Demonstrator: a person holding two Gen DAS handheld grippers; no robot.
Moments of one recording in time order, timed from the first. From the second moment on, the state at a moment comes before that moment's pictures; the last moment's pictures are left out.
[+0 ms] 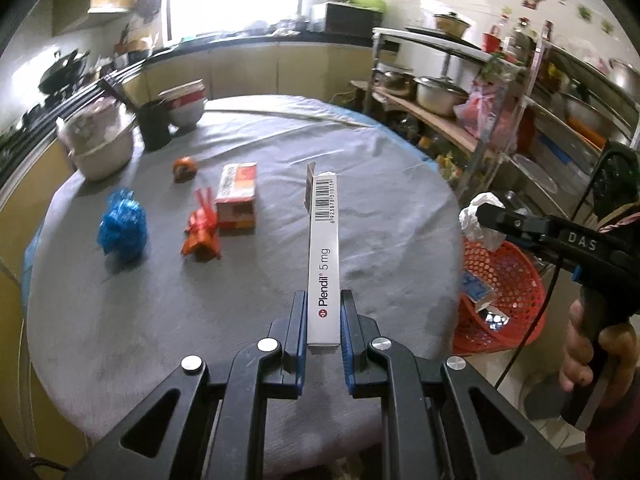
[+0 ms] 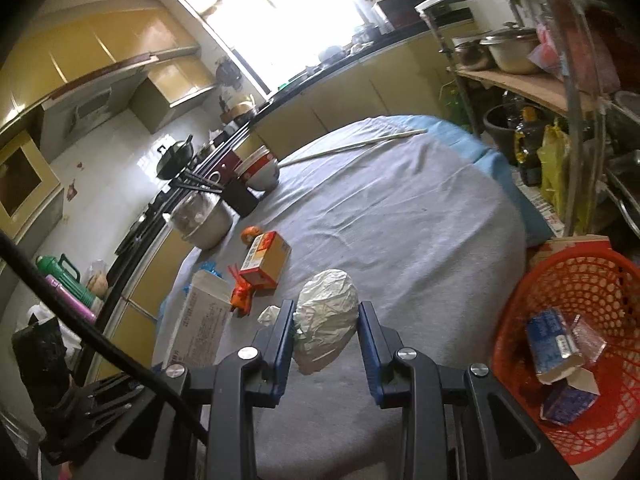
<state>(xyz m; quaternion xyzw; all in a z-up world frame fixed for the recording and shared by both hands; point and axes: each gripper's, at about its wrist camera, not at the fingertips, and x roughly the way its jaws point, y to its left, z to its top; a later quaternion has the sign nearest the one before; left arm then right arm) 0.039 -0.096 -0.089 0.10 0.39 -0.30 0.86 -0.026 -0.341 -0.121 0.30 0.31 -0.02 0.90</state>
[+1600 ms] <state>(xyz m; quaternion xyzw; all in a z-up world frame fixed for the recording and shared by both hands) -0.042 -0.294 -0.081 0.28 0.33 -0.44 0.79 -0.186 -0.483 -0.130 0.39 0.23 -0.18 0.87</state>
